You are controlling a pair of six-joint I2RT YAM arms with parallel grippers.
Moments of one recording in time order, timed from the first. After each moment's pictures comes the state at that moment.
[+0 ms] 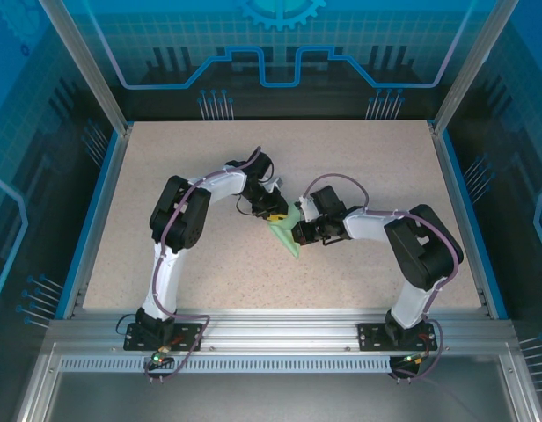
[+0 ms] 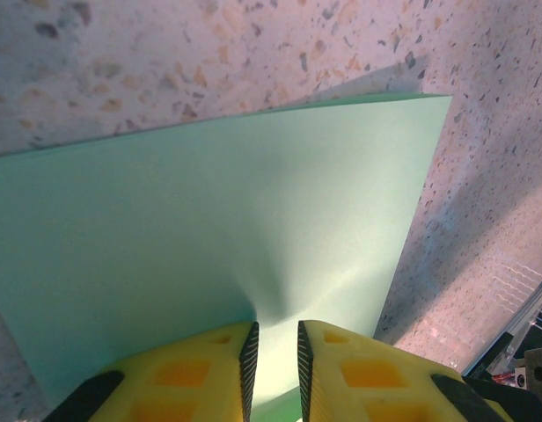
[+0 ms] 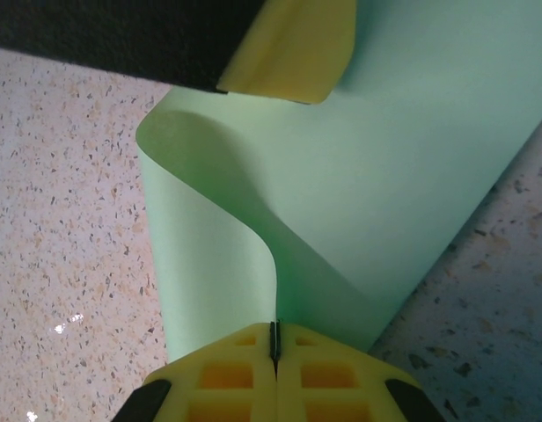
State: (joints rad) left arm -0.43 2.25 1.62 -0.69 0.64 -0.51; right arm 0.51 1.76 0.85 -0.12 -0.42 0.28
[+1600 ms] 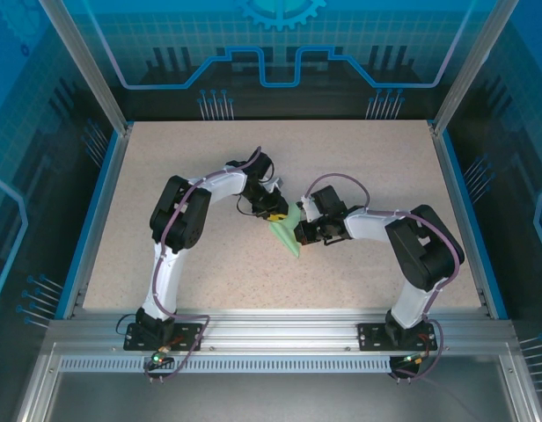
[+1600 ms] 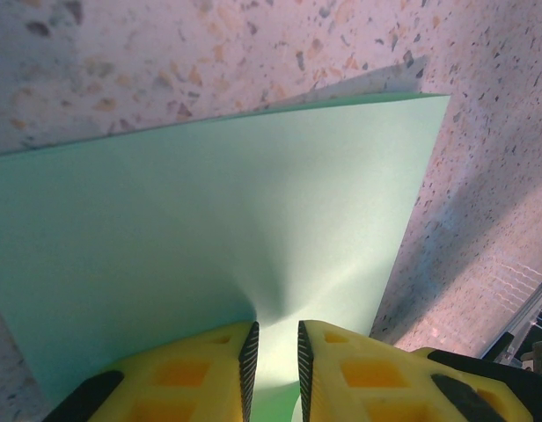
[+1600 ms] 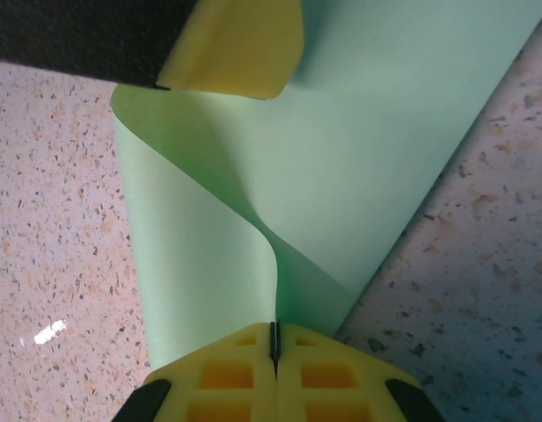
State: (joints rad) left arm -0.44 2.25 1.62 -0.69 0.64 -0.51; right arm 0.51 1.75 0.85 -0.14 -0.38 0.28
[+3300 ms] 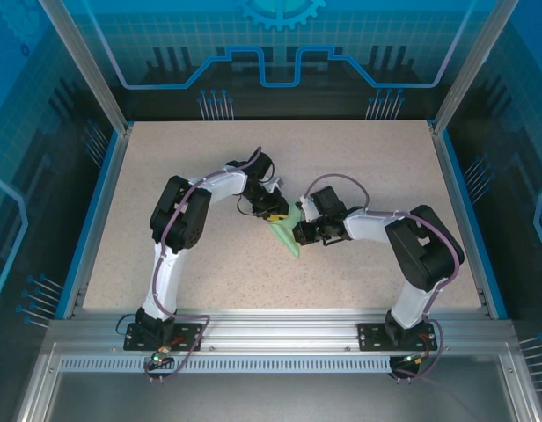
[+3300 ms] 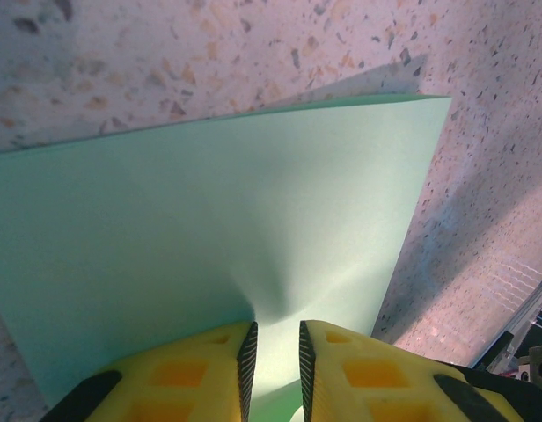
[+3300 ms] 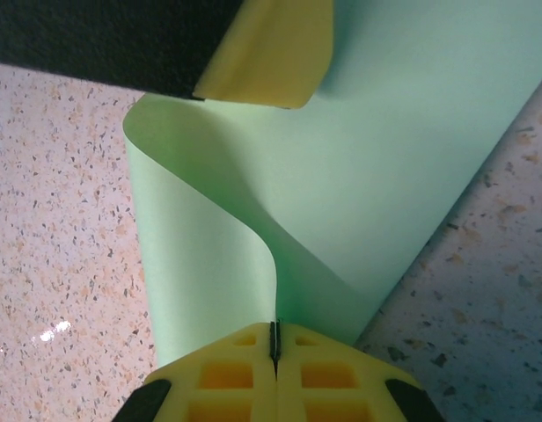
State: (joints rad) left arm -0.44 2.25 1.62 -0.69 0.64 -0.51; right arm 0.52 1.75 0.85 -0.13 -0.39 0.28
